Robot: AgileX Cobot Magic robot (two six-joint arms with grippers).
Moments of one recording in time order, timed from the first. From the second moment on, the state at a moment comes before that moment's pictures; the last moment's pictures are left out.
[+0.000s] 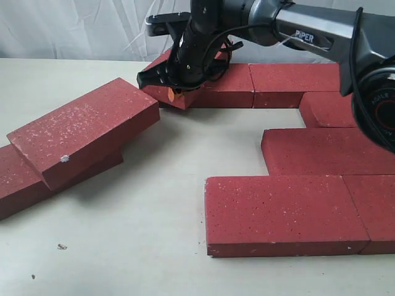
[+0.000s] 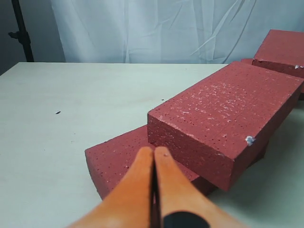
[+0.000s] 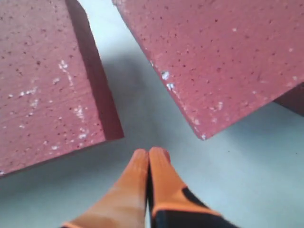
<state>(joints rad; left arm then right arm) 0.01 0.00 -0.01 -0.05 0.29 0.01 0.60 2.27 -1.98 0.14 0.90 0.05</state>
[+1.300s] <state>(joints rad) 0.01 0.00 -0.01 -0.05 0.29 0.01 0.63 2.31 -2.04 0.15 1.09 -0.09</state>
